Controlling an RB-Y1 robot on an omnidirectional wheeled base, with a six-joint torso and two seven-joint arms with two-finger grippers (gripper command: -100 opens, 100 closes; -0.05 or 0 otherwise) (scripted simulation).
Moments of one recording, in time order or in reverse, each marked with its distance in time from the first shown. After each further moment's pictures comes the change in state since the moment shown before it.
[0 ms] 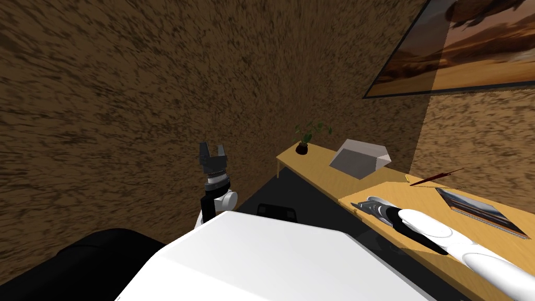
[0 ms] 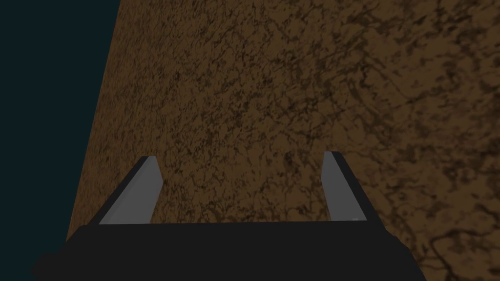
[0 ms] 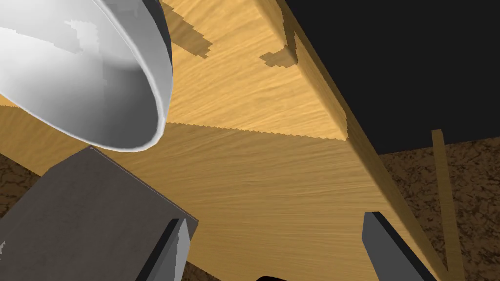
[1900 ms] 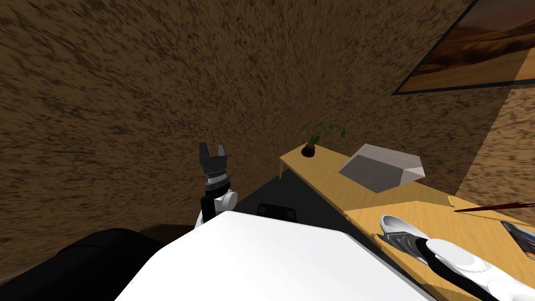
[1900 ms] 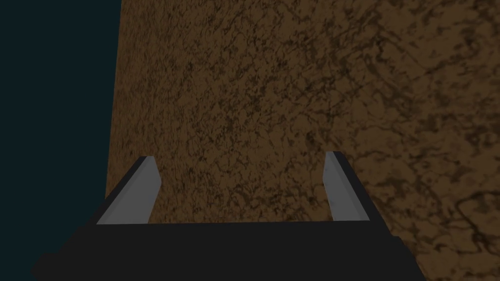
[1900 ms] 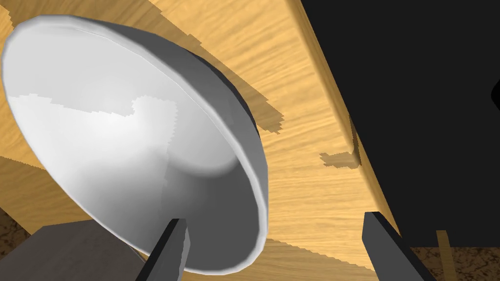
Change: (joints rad) left arm 0.000 0.000 0.000 0.000 0.000 0.000 0.000; right arm 0.046 -0.008 0.191 0.215 -0.088 0.059 0.059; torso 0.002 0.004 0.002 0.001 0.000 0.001
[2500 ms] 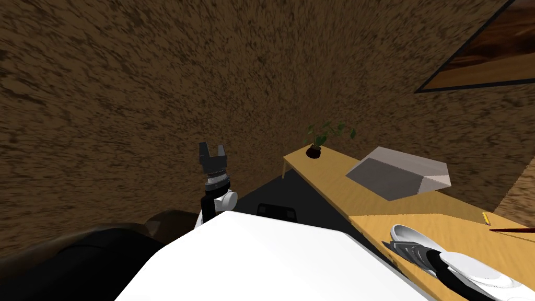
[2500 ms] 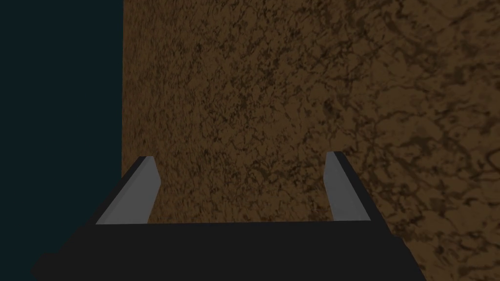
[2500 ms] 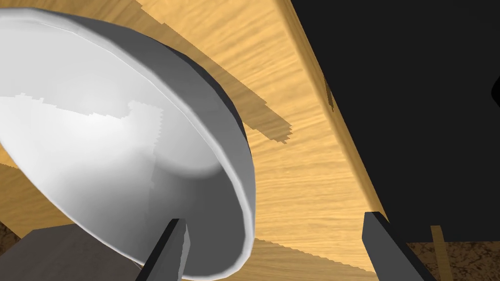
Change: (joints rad) left arm 0.000 0.000 0.000 0.000 0.000 0.000 0.000; right arm 0.028 0.000 0.060 0.045 -0.205 0.022 0.090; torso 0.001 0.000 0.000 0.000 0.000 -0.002
